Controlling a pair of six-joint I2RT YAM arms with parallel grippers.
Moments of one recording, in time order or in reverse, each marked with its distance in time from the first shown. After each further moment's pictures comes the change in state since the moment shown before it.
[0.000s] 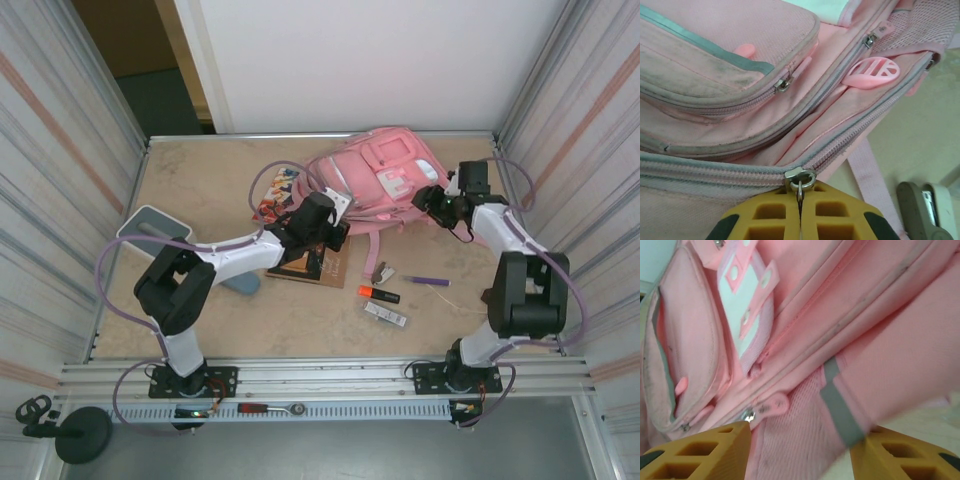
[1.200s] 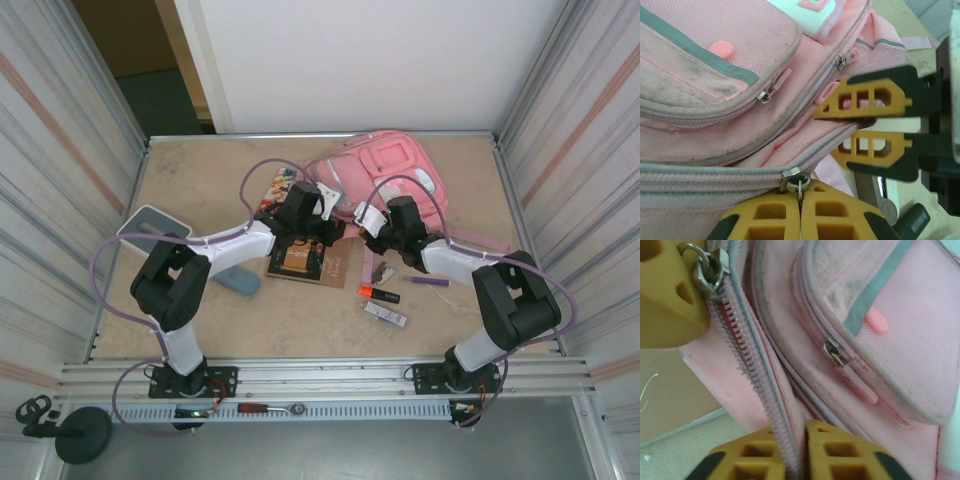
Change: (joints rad) left arm 0.101 0.002 0.027 -0.068 0.278 -0.074; right arm 0.454 0.022 -0.293 0.550 0.224 -1.108
